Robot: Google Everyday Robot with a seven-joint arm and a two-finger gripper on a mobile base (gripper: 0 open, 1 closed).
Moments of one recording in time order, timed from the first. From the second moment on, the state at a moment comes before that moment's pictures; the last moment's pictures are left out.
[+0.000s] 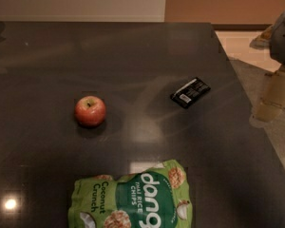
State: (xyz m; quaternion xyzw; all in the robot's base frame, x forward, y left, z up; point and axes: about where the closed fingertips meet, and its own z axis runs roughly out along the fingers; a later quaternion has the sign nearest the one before) arm 0.438 -0.216 0.978 -0.60 0.78 -0.04 0.16
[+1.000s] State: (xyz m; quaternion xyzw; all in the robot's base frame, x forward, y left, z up) arm 0.483 -0.204 0.965 -0.63 0.75 -0.02 0.17
